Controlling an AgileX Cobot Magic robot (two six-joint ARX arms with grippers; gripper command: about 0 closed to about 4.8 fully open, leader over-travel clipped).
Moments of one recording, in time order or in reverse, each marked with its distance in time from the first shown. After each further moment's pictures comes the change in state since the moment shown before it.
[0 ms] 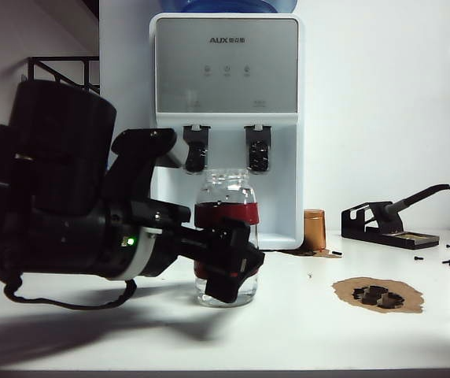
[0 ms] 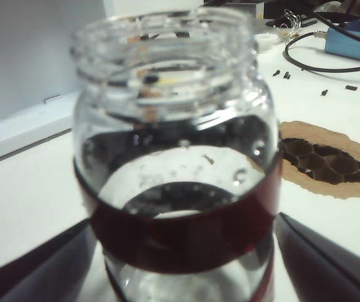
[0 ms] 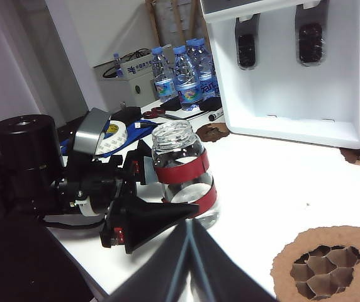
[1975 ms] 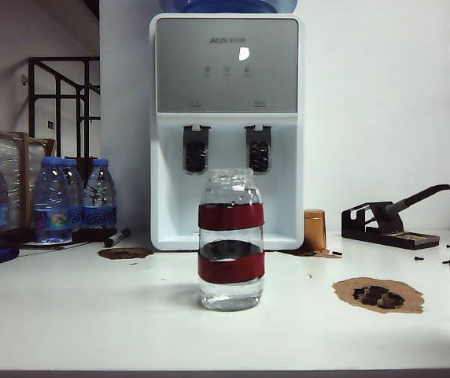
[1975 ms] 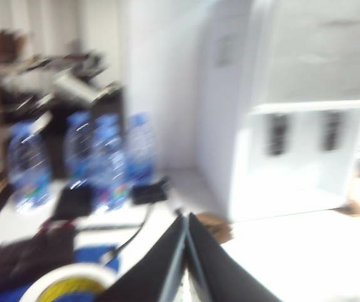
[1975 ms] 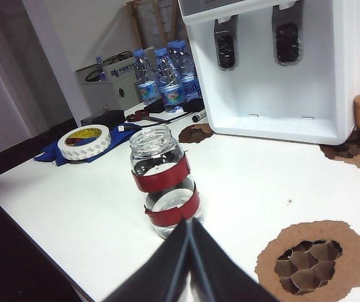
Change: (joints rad) left arm 1.103 -2.041 -0.223 -1.592 0.594 -0.117; right arm 0.000 0.000 0.000 -0.005 0.055 0.016
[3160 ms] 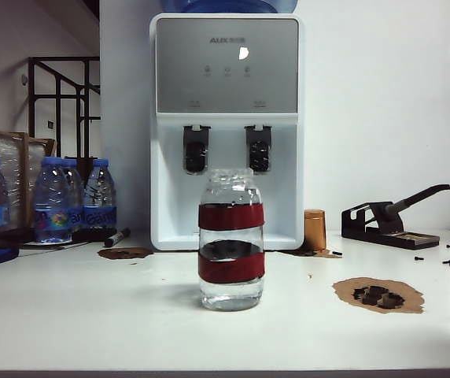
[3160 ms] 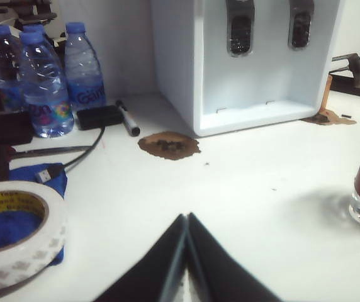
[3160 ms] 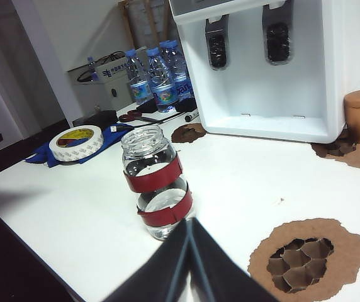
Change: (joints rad) left arm -0.426 -0.010 -0.275 0.069 -0.341 0.070; right arm 0.002 0.002 0.000 -0.003 0.026 0.000
